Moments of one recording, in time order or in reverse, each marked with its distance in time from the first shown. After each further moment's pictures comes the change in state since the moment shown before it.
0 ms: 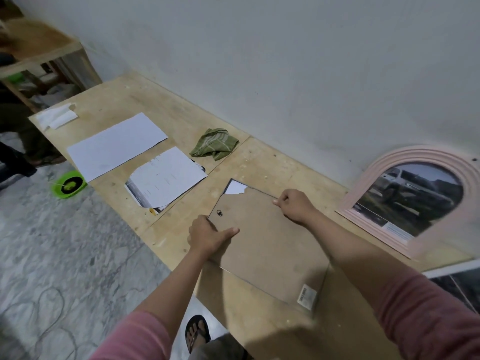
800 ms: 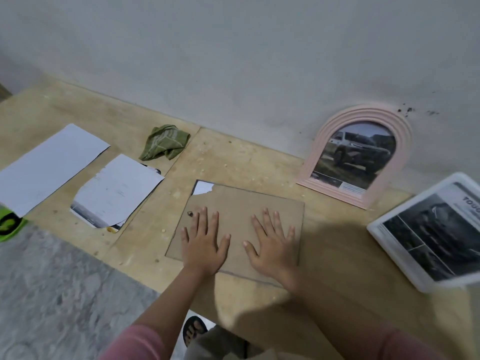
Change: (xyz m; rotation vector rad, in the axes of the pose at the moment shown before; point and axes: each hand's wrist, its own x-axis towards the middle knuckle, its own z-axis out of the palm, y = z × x) left_hand -0.024 -0.019 0.053 0.614 -0.066 0.635; right_hand -0.138 0.036 0.090 -0.404 0.237 0.046
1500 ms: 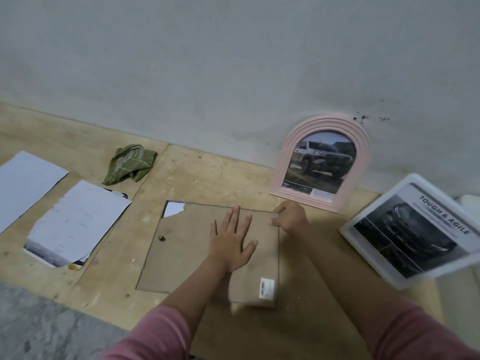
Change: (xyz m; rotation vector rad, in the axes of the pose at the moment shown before) left_hand 0.050 0.103 0.004 0.074 -0.201 0.400; right_hand 0.083 0.104 -0.070 0.517 -0.101 0.473
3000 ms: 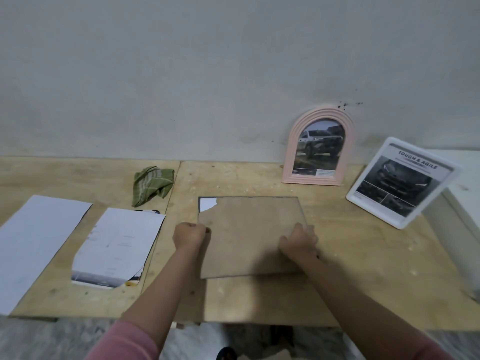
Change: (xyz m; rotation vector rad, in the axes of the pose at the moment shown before) left_hand -0.057 -0.156 -0.089 -0.965 0.180 -0.640; right_hand -0.158 -0.072 0.095 -0.069 0.238 0.411
